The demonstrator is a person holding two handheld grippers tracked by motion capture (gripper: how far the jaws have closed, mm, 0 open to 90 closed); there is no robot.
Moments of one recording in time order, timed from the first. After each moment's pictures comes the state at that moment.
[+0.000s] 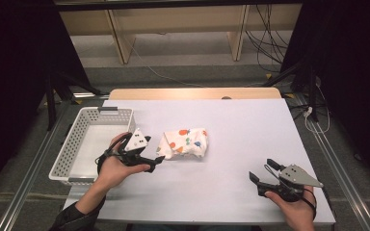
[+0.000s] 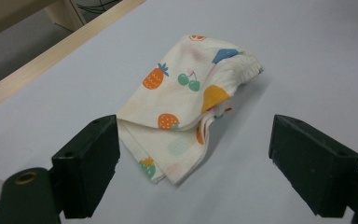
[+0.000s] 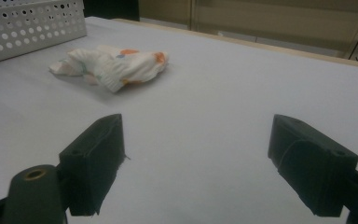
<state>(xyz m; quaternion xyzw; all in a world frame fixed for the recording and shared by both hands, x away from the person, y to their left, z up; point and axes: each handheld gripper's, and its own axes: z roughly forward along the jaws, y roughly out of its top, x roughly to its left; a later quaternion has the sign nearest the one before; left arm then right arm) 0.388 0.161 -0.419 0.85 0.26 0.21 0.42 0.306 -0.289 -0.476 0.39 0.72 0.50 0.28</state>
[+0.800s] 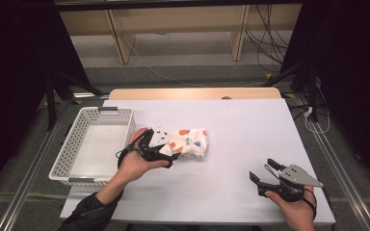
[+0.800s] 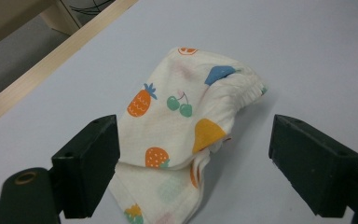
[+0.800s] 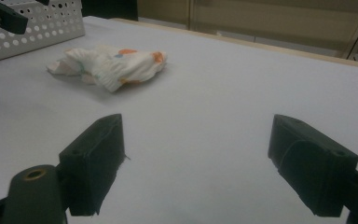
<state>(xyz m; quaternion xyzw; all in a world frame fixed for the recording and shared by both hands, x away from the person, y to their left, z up) 0.409 0.112 -0.427 0.86 0.24 0.23 0.39 0.306 -0.289 -0.476 0.40 0.72 0.50 0.28</state>
